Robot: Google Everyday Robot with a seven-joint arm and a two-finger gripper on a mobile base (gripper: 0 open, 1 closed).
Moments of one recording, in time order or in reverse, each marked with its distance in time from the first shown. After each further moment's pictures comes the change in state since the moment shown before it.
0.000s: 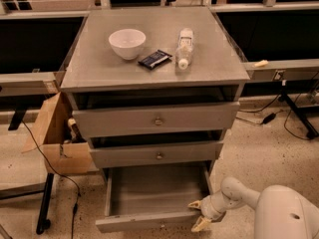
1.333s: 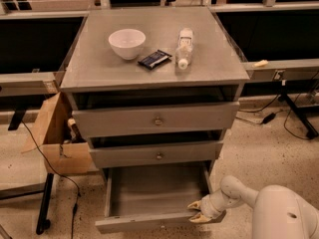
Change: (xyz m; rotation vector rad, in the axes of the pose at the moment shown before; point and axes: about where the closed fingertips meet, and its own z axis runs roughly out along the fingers) arm -0.006 -0.004 0.001 -0.017 -0.020 -0.026
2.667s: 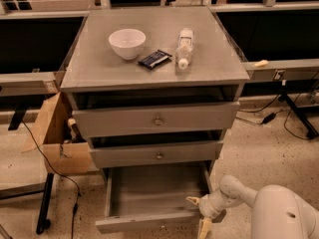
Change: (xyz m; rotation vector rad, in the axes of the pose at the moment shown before) arm -0.002 -0.001 -0.001 -0.004 -0.007 -0.010
